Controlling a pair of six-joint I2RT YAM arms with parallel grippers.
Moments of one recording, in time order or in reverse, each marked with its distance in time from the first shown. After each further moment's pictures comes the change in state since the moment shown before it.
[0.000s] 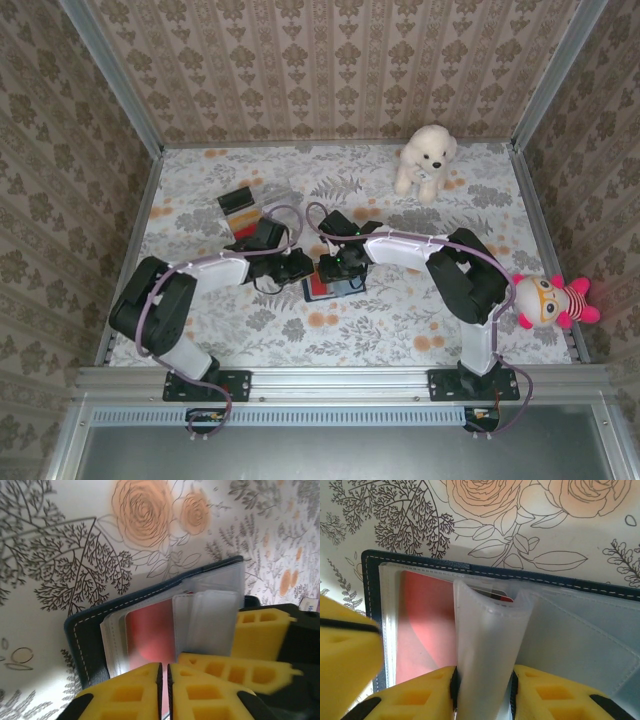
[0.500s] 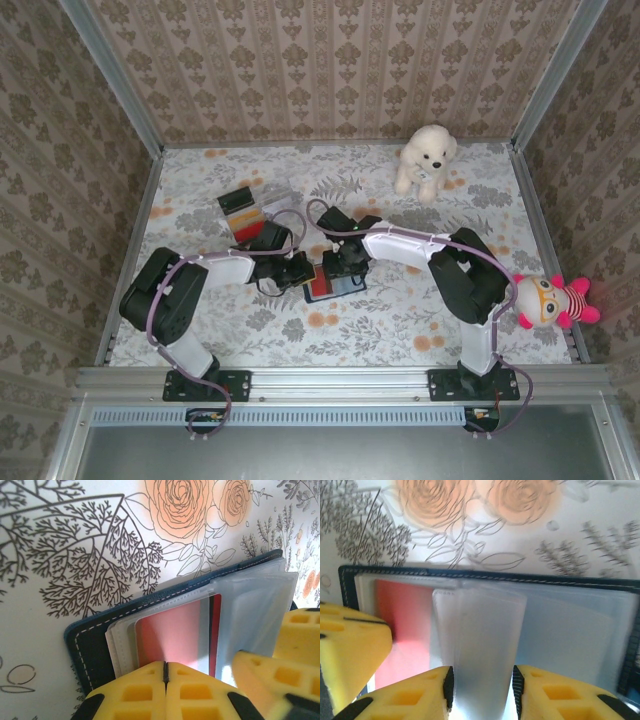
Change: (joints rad) left arm -0.004 0.061 -0.001 0.011 -0.003 -0.018; right arm -0.003 0.003 0.082 -0.154 0.141 0.036
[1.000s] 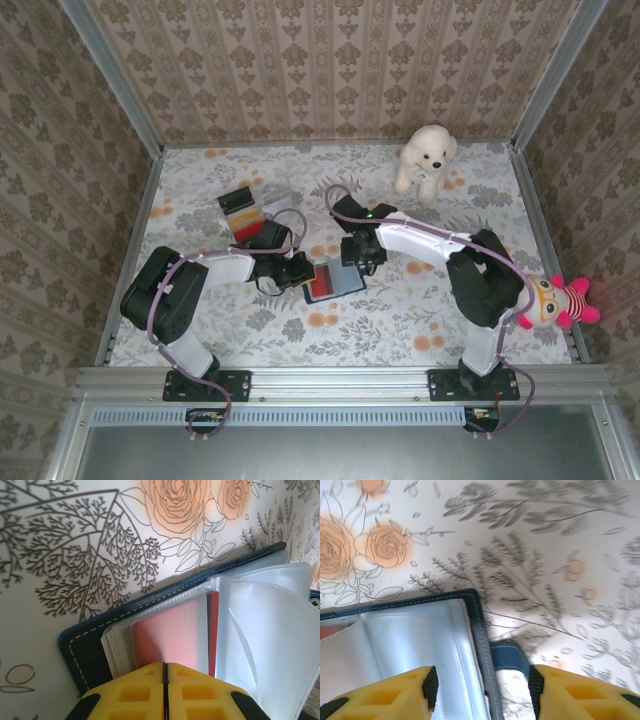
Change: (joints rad) left arm 0.007 0.010 0.023 -0.033 0.035 0.043; right arm -0.079 -0.106 -0.009 -0.118 0.163 0.083
